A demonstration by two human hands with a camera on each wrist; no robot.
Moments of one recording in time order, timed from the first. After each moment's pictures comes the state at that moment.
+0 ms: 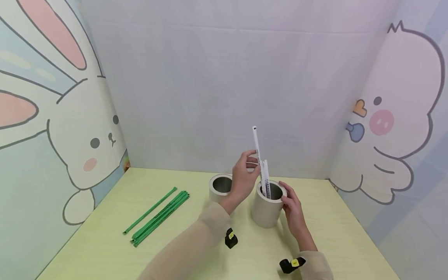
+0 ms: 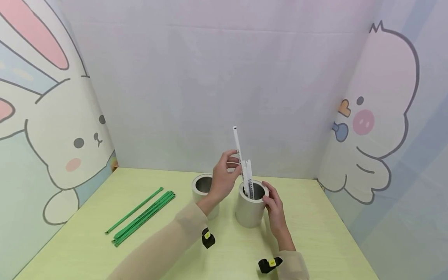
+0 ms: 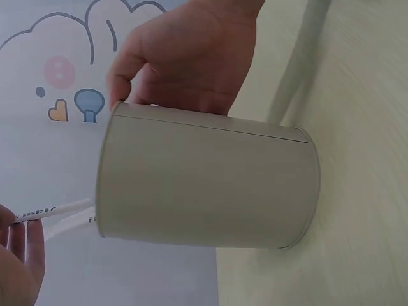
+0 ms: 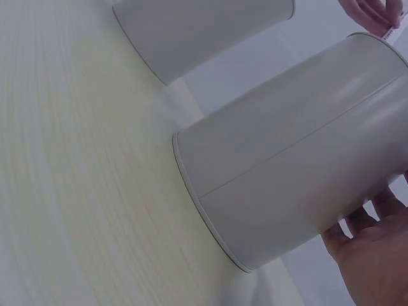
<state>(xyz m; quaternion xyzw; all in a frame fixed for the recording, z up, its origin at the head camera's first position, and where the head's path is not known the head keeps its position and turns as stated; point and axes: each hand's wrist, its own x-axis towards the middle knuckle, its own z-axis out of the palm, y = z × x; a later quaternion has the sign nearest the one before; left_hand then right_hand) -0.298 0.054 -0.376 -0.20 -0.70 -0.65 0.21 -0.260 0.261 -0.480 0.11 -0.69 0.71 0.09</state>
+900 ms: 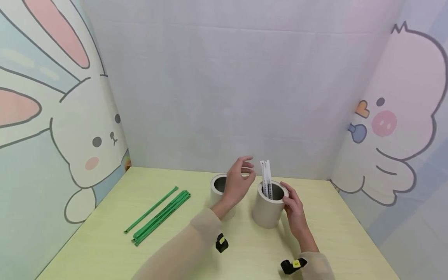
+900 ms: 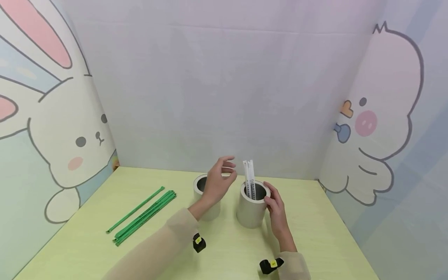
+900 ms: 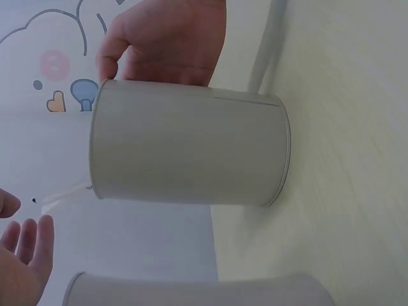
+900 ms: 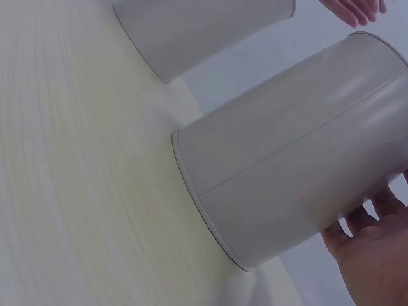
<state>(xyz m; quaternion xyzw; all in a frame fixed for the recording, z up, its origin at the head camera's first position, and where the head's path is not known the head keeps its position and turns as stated) -0.290 0.025 -0.388 -0.21 -0.74 -0.60 0.21 -0.259 0.260 -0.481 0.12 -0.69 0.71 0.10</state>
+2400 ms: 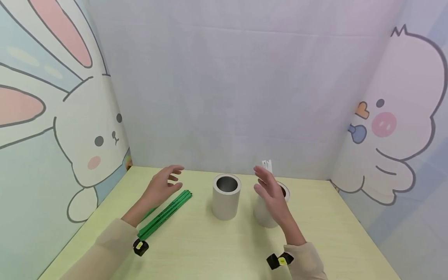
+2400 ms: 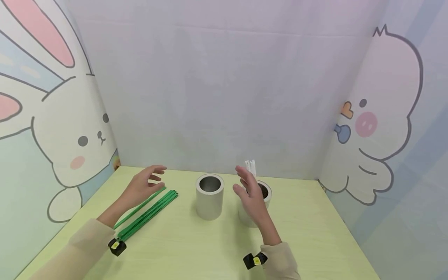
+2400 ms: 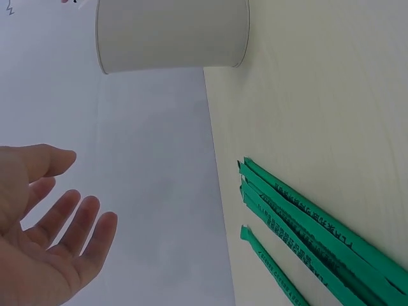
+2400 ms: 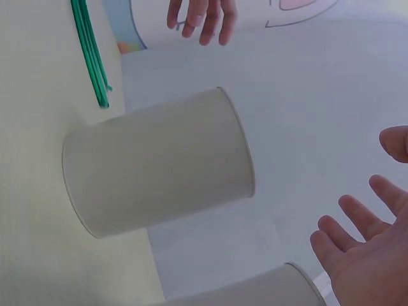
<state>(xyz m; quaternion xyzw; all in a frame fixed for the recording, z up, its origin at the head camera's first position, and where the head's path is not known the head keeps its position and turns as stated) -0.268 -0.222 -0.405 -0.19 -0.89 -0.40 0.14 -0.243 0.169 -0.403 0.28 -0.74 0.58 0.18</state>
